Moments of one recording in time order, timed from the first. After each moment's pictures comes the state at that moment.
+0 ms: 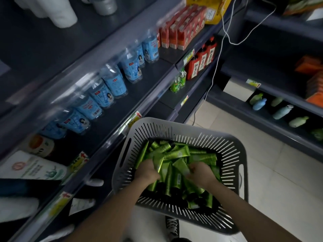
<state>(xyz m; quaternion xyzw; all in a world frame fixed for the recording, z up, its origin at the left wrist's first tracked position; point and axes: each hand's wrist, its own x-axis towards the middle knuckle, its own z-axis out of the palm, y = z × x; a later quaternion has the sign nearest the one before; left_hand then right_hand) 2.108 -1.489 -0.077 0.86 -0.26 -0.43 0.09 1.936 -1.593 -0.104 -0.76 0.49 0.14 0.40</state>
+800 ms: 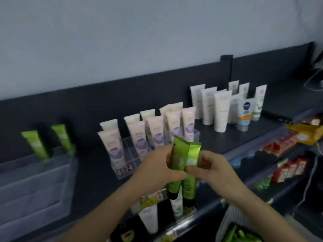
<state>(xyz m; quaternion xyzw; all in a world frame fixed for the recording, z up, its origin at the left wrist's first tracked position) 2.224 -1.270 0.287 0.81 -0.41 -0.12 0.40 2.127 -1.427 0.252 -0.79 0.08 -0.20 0.58</state>
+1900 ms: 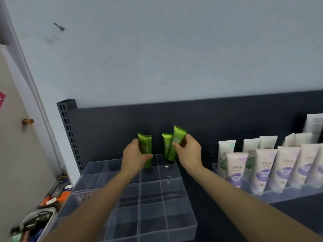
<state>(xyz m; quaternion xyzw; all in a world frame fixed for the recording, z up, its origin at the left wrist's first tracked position) 2.449 -0.947 0.305 0.89 -0.10 0.16 0.41 2.428 -1.124 0.298 -0.81 0.05 -0.29 0.50</state>
